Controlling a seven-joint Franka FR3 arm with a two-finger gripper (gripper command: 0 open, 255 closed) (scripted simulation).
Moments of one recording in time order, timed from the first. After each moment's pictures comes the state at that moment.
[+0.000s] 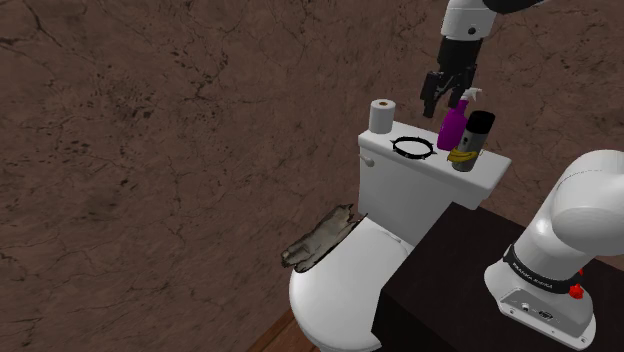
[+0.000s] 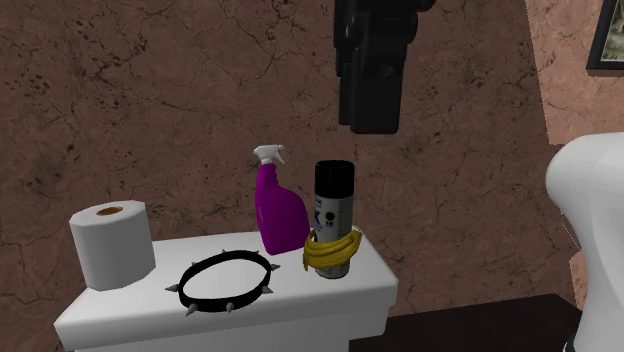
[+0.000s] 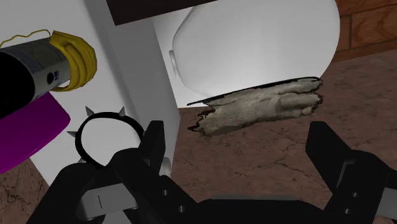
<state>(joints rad) 0.00 -0.77 -0.07 -2.43 -0.02 1.67 0.17</state>
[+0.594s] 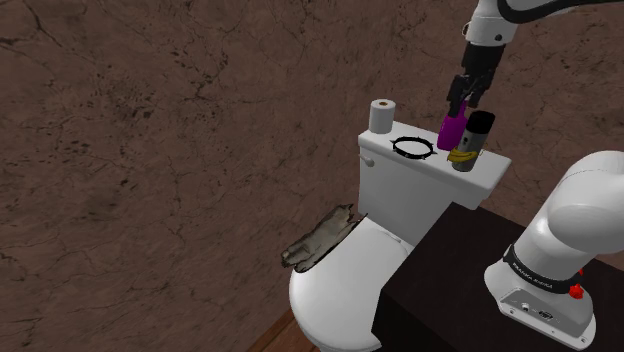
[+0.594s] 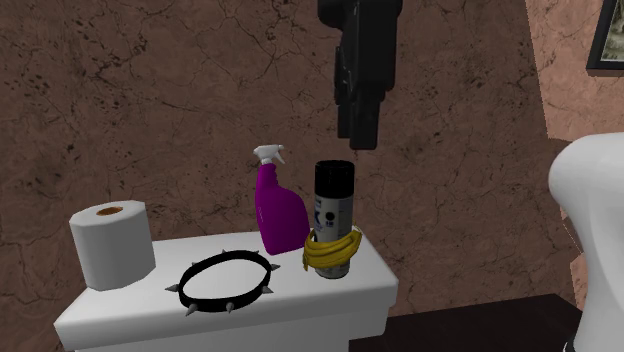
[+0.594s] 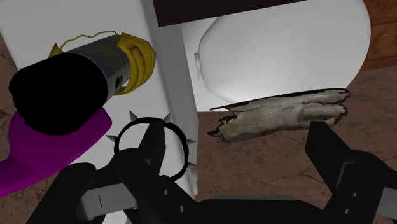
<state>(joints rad) -0.06 -0.81 -0.23 -2.49 -0.15 1.69 -0.04</state>
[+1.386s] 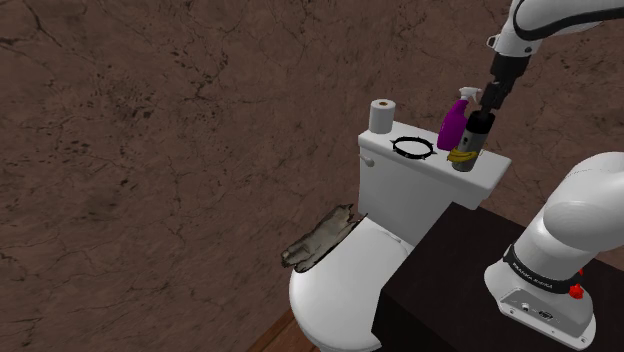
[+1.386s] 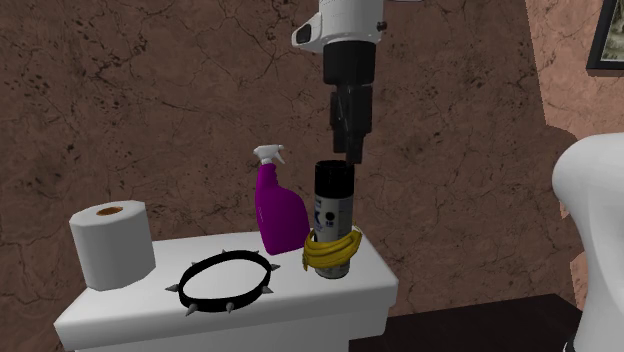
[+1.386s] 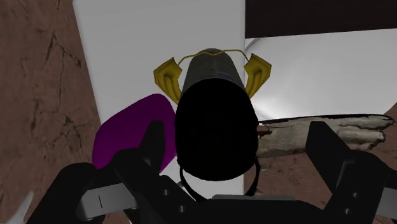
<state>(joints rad) -0.13 -0.74 -0.52 -2.49 -0.35 1.81 -0.38</state>
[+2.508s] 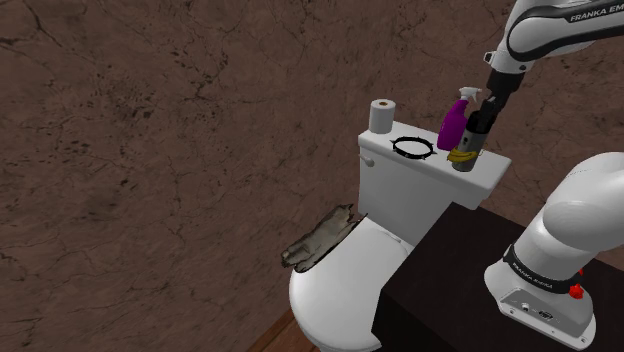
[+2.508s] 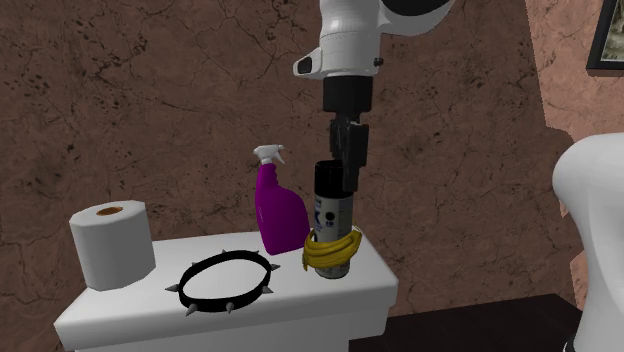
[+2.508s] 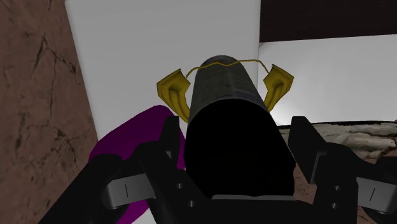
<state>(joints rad) -0.14 -0.71 -0.58 -2.57 -0.38 1.92 -0.40</state>
